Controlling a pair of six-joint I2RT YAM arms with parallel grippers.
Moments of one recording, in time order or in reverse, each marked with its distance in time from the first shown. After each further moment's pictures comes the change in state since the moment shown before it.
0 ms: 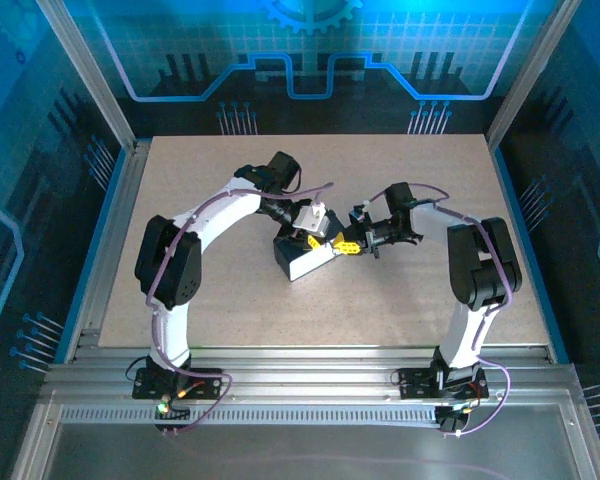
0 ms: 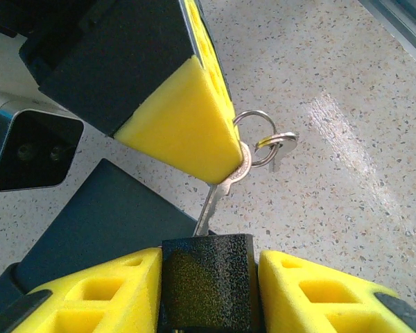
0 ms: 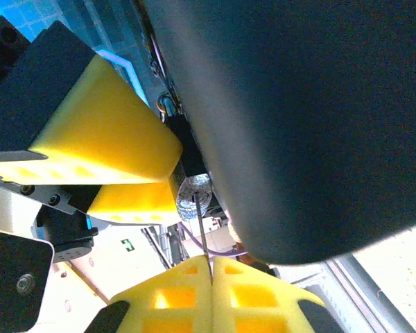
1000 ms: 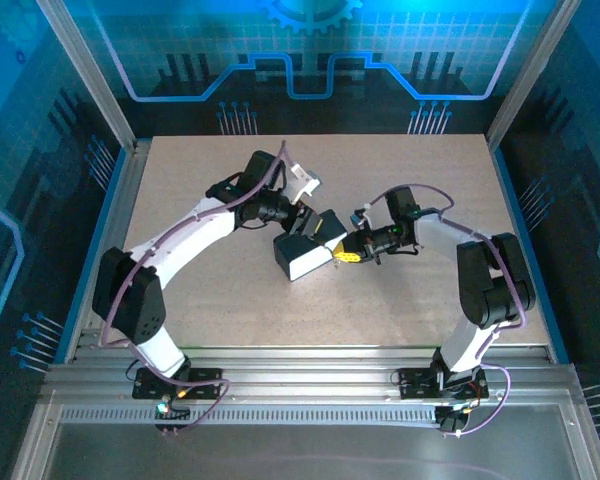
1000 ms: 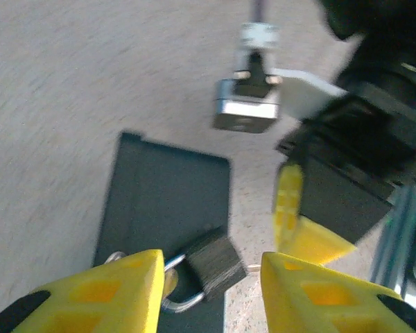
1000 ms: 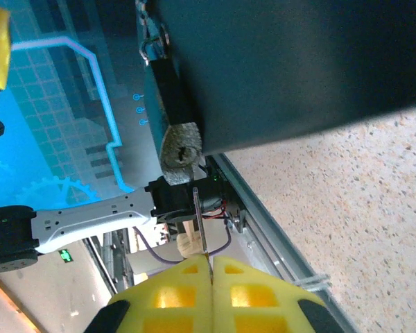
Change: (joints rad) left arm -0.022 -0.339 -0.272 0.365 -0.302 -1.421; right arm 0.045 -0.142 -0.118 0.103 0.132 -0.028
